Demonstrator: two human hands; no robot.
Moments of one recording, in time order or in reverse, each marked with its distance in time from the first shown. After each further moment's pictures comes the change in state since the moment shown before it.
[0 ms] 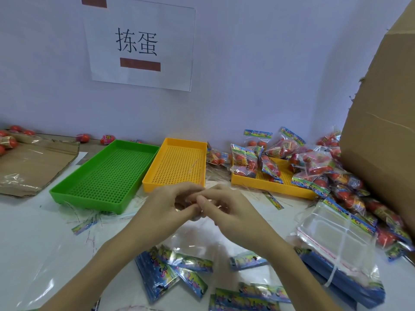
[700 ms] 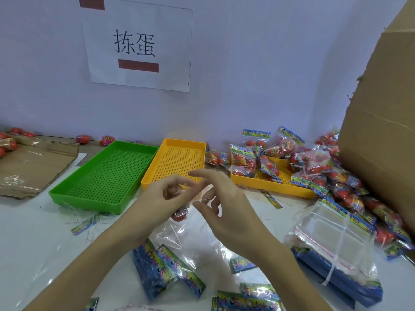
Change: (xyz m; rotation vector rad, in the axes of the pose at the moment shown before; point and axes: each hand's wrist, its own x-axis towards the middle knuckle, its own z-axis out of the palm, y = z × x) left_hand 0.003 0.008 -0.004 -0.360 0.091 -0.286; right_hand -0.001 -0.003 0.007 -0.194 0.152 -0.247
